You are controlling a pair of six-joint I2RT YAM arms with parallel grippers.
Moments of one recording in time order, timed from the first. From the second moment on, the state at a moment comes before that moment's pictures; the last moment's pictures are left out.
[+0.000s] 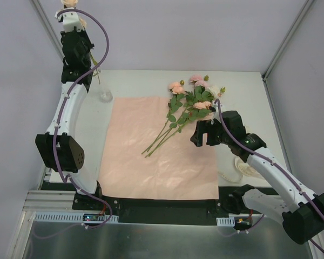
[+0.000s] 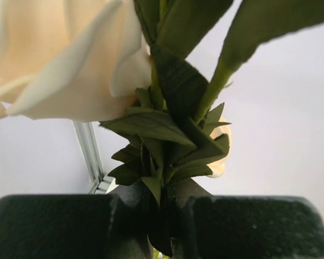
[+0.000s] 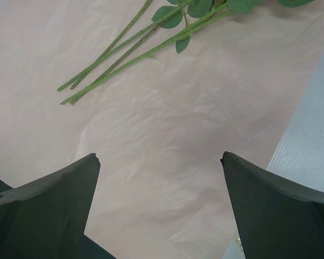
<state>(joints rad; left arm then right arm) -0.04 1.68 1.76 0.09 -0.31 -0.03 0.51 0.99 0.82 -0.51 -0.14 0.31</state>
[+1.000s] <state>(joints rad) -0.04 1.75 1.58 0.21 -0.38 -0.03 0.51 1.02 0.82 -0.50 -0.15 0.32</state>
